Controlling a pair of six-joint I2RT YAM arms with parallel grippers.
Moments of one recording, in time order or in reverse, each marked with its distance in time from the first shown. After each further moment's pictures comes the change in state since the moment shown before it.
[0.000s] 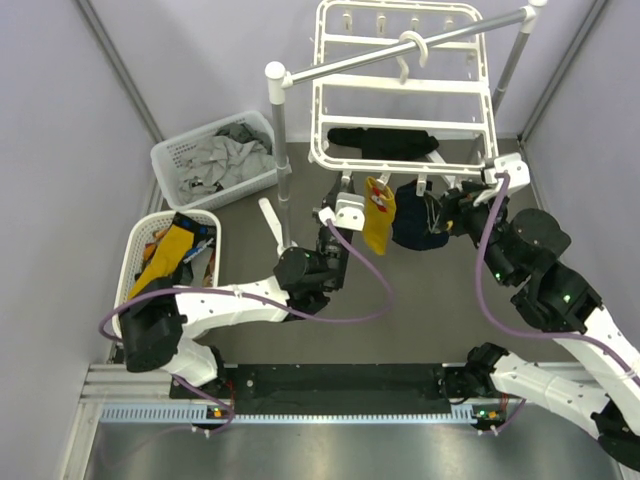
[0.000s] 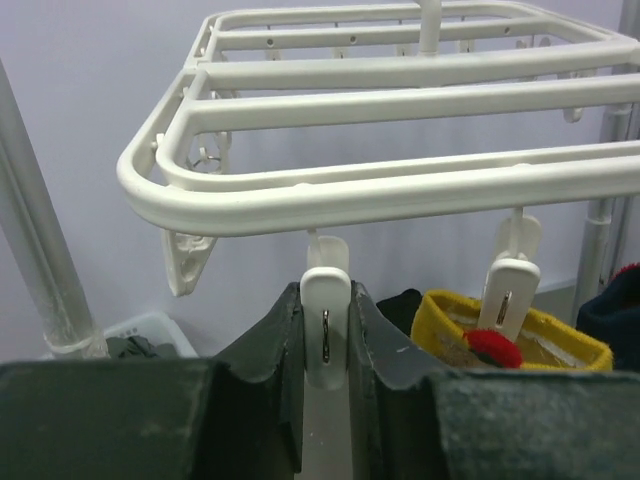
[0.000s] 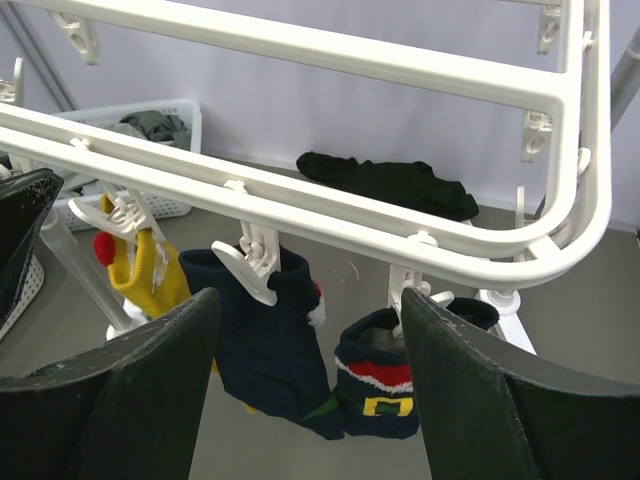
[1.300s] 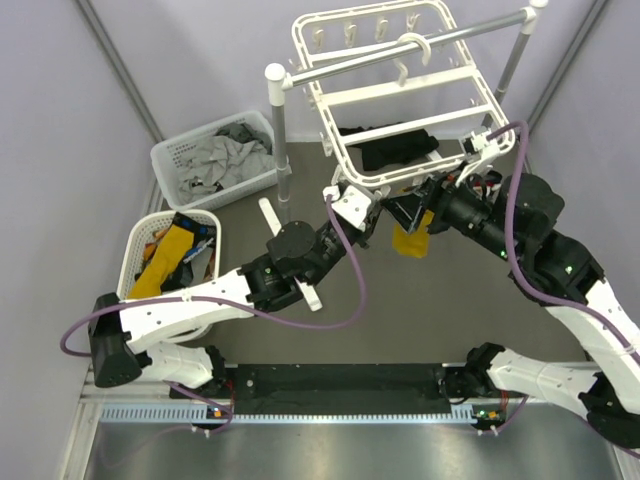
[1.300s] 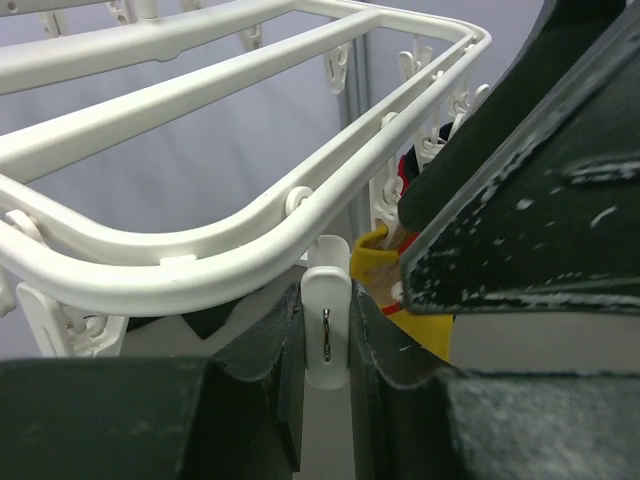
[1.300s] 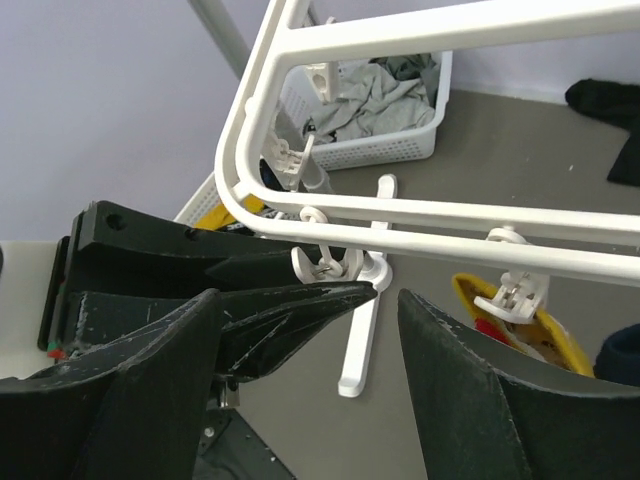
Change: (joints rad) left arm 0.014 -0.197 0.141 -0.813 0.430 -0.482; right arm 0.000 0.179 0.264 -0.169 -0.454 0.382
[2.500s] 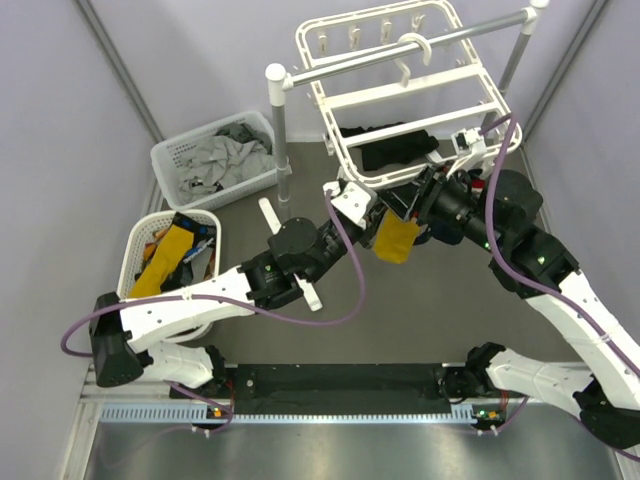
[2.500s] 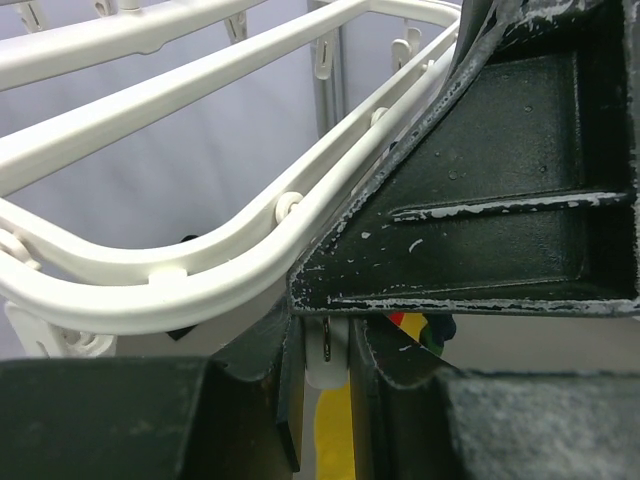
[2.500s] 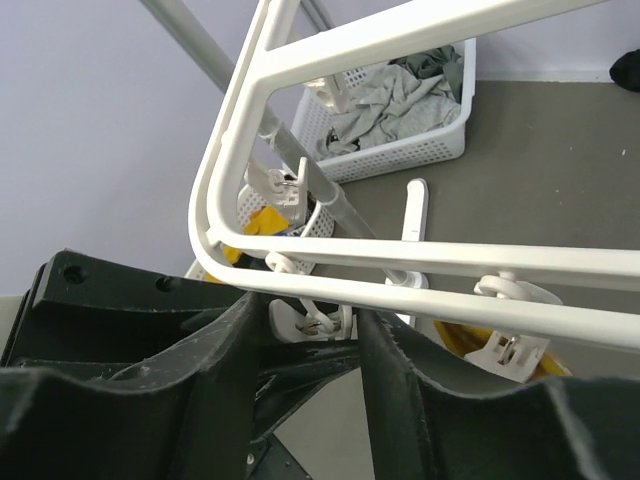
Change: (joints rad) left arm 0.008 0.005 0.021 -0.032 0.056 -0.064; right arm -0.072 0.031 -0.113 0.158 -0.080 0.147
